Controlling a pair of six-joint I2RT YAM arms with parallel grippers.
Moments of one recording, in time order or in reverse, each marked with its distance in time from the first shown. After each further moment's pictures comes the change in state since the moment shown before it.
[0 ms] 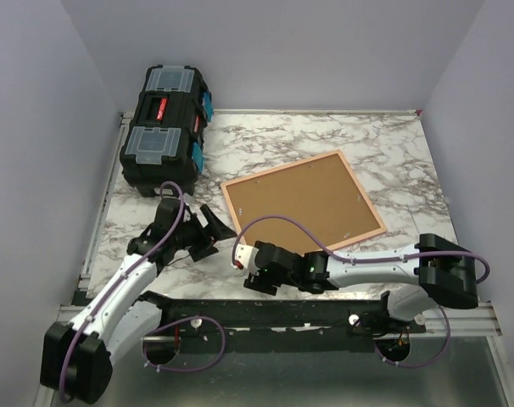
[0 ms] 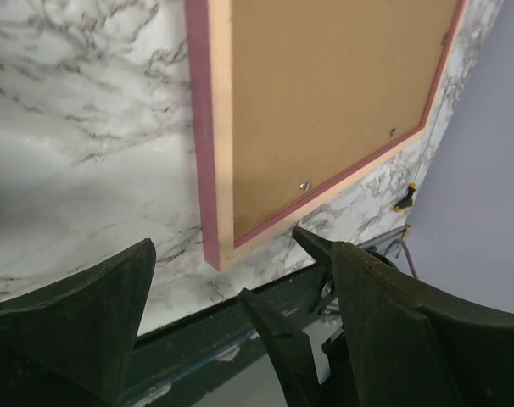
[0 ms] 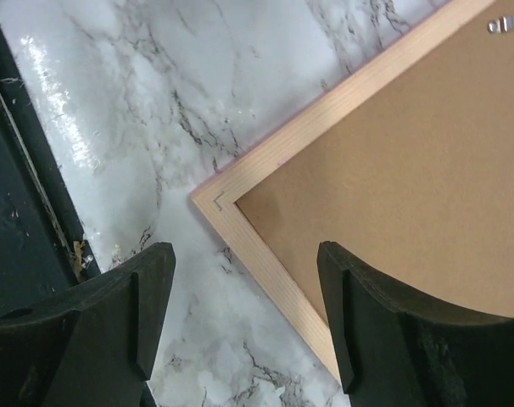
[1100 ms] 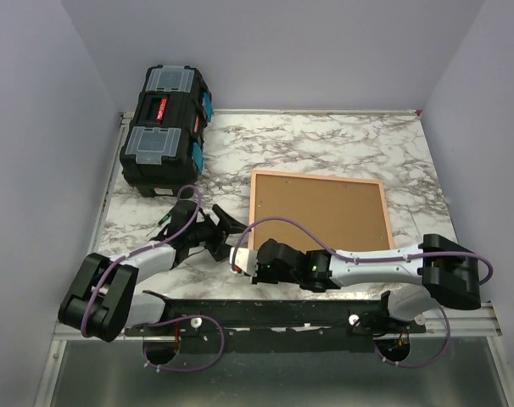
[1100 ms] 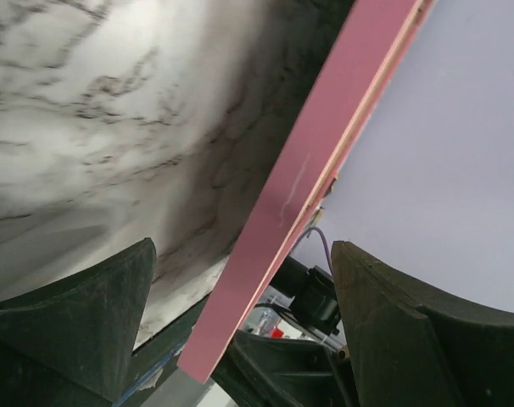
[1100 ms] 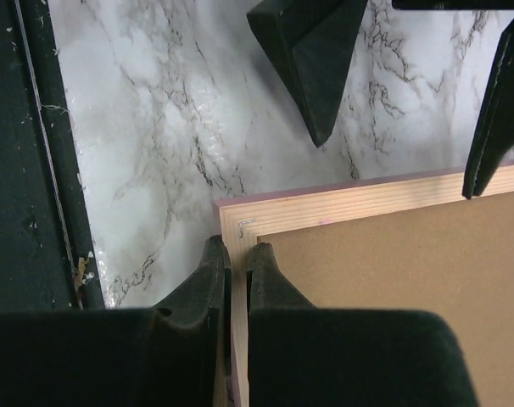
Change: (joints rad) left arm -0.008 0.462 -0.149 0.595 0.206 -0.345; right arm -0.013 -0.013 -0.019 0.119 -0.116 -0.183
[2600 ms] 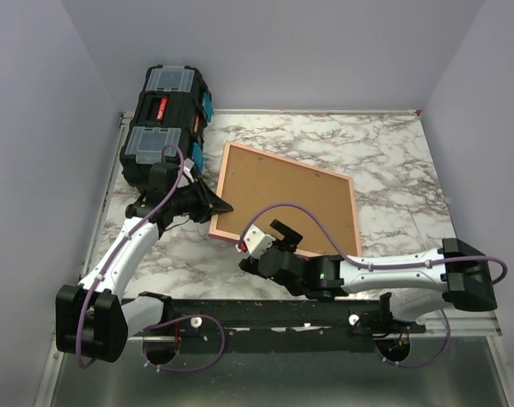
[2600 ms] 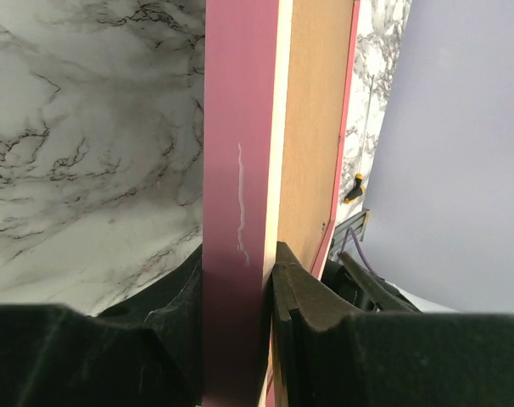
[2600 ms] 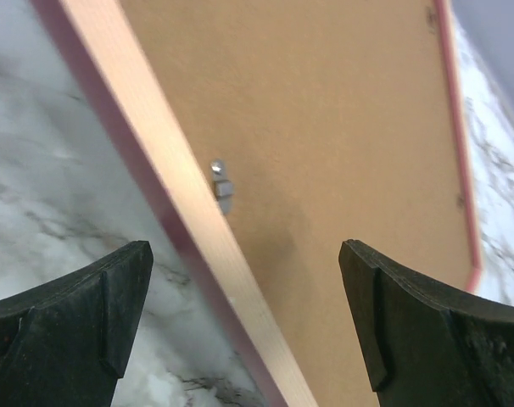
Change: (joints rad) left arm 0.138 -0.137 0.414 -0.538 0.020 0.438; right arm 0.104 -0.113 0.066 -0.068 0.593 0.250
